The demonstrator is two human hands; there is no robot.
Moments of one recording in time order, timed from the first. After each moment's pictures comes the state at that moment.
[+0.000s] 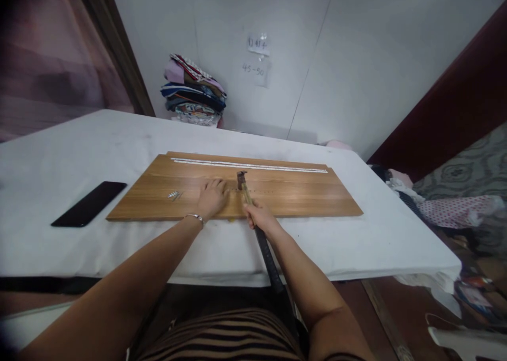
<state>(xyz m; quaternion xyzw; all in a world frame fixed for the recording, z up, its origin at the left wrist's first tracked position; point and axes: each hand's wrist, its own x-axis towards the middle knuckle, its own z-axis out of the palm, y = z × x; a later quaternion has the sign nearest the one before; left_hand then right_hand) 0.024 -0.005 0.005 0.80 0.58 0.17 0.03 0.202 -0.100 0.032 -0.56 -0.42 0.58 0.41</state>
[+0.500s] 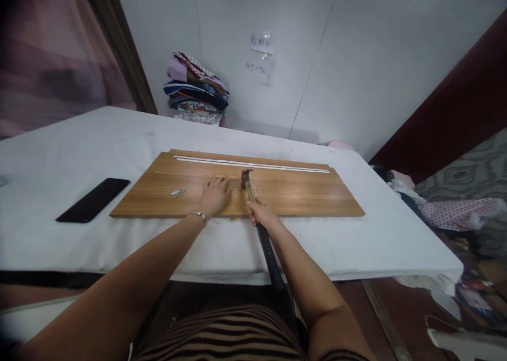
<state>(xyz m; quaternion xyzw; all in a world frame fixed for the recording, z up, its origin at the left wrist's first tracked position) 0.024 -0.007 0.008 0.80 0.58 0.17 0.04 0.200 -0.099 0.041 -0.55 -0.40 0.59 0.43</state>
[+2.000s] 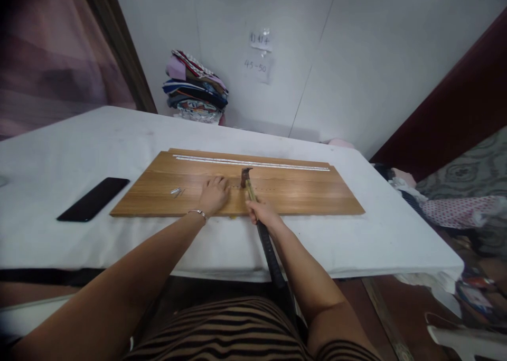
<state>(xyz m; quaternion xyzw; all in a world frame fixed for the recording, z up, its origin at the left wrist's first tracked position) 0.023 -0.007 0.010 0.80 0.58 0.16 0.03 0.203 -0.099 0.042 -0.55 -0.40 0.60 0.43</state>
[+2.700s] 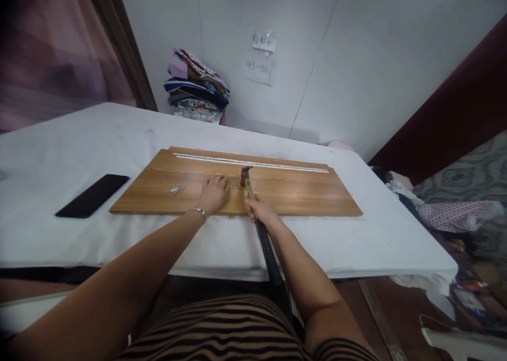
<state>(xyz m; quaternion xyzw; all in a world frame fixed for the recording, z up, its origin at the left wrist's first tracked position) 0.025 -0.009 0.012 0.80 0.58 0.15 0.03 0.203 -0.096 0.042 -0.54 -0.41 0.60 0.43</state>
